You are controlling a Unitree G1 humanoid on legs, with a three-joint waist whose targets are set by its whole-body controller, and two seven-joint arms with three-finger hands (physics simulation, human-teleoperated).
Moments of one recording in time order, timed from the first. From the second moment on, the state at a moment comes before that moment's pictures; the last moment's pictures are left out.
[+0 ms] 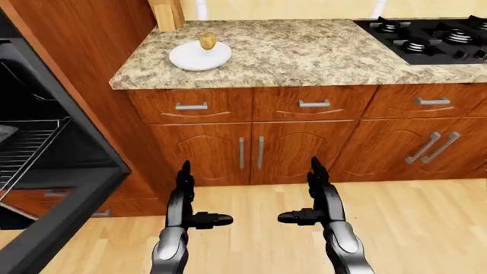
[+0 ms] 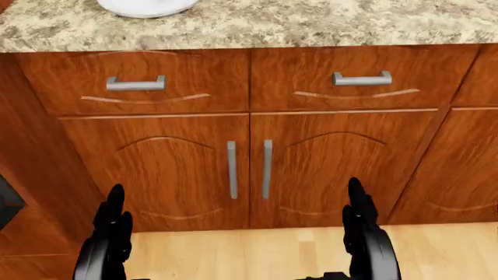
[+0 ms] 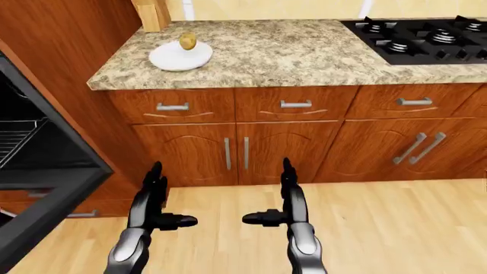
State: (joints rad) left arm 0.03 0.02 0.04 0.09 -0.01 0.06 -0.04; right arm 0.03 -0.01 -0.04 0.09 0.01 0.06 0.04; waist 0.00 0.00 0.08
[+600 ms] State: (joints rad) left arm -0.13 0.04 0.09 0.05 -0.05 0.12 0.03; right arm -0.09 -0.03 -0.04 0.11 -0.02 0.03 0.00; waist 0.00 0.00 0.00
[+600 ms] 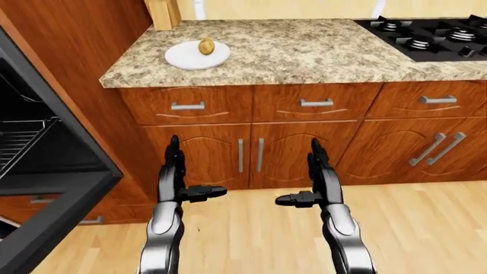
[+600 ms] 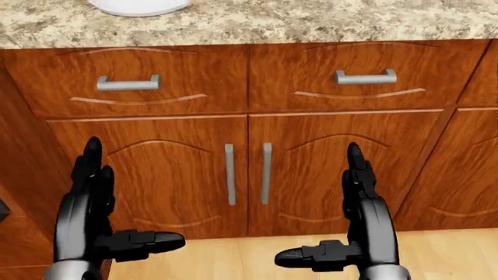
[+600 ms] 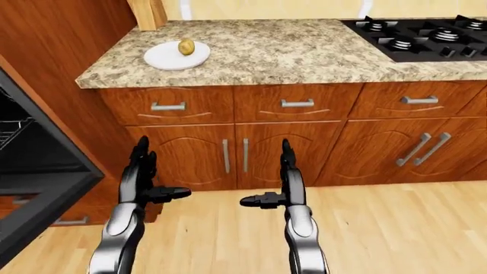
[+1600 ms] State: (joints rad) left arm -0.71 0.31 0.20 0.10 -0.19 0.54 0.06; right arm -0.70 -0.20 -0.12 -0.01 0.07 0.62 -0.03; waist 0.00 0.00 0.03
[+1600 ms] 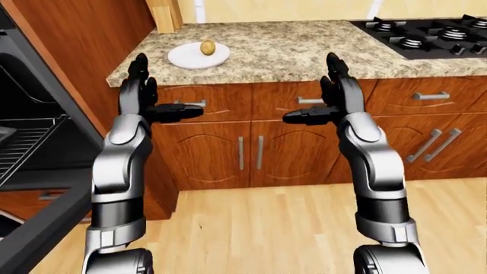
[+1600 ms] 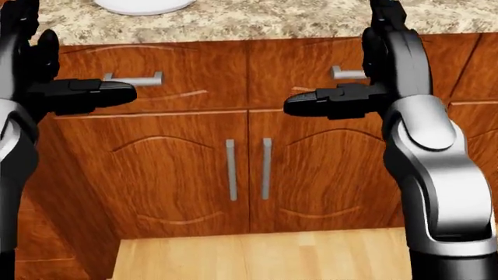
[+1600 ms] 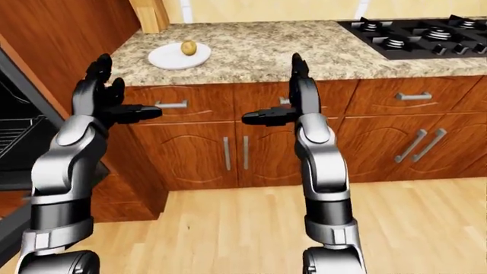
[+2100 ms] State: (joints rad) left arm -0.74 0.34 0.22 0.02 -0.21 0.65 0.07; right arm -0.74 -0.23 -0.13 -0.11 0.12 0.72 -0.04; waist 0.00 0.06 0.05
